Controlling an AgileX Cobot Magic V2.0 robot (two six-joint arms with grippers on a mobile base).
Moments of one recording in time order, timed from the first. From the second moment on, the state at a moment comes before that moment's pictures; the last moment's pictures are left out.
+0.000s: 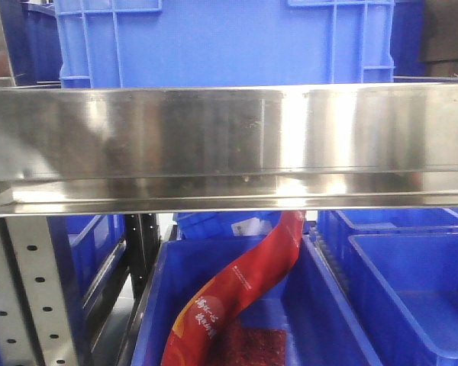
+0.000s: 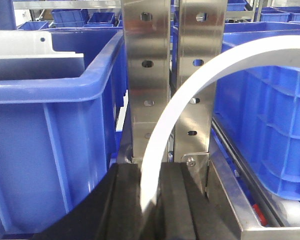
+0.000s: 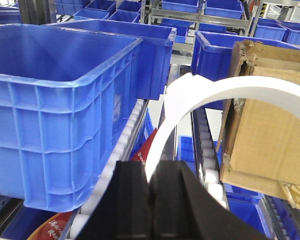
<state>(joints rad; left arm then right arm) 0.06 0.43 -0.59 -0.02 0.40 0.08 0.00 0.62 -0.70 0.20 0.34 -0.24</state>
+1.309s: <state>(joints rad) 0.06 0.43 -0.59 -0.02 0.40 0.08 0.00 0.62 -0.70 0.20 0.34 -0.24</state>
